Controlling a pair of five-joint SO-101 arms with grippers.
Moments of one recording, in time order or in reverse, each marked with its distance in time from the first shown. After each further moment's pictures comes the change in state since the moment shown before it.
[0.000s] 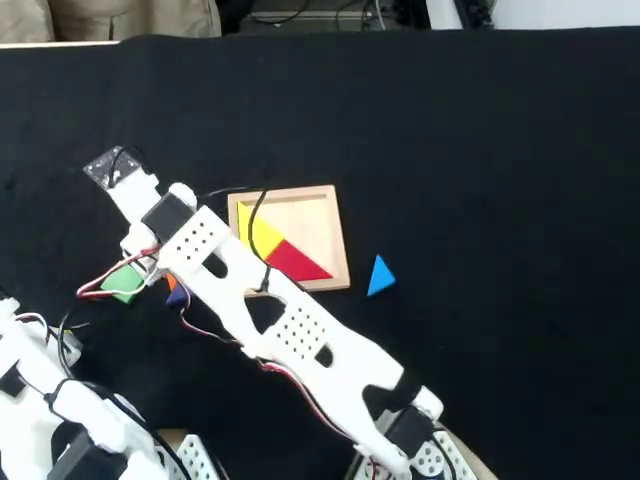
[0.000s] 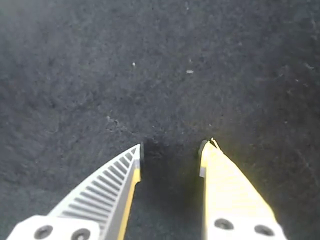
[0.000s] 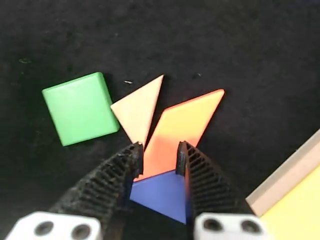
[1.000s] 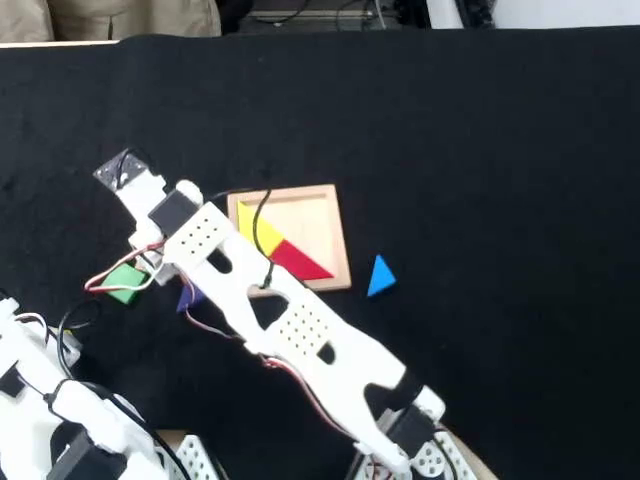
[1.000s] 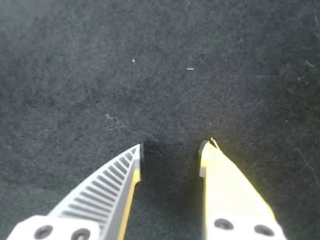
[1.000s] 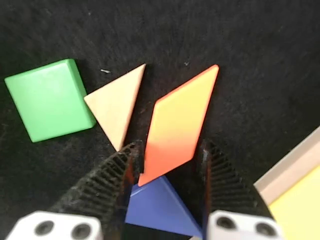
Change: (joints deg) left arm 0.0 -0.1 0.0 0.0 0.2; right arm 1.3 1.2 3.1 -1.0 3.5
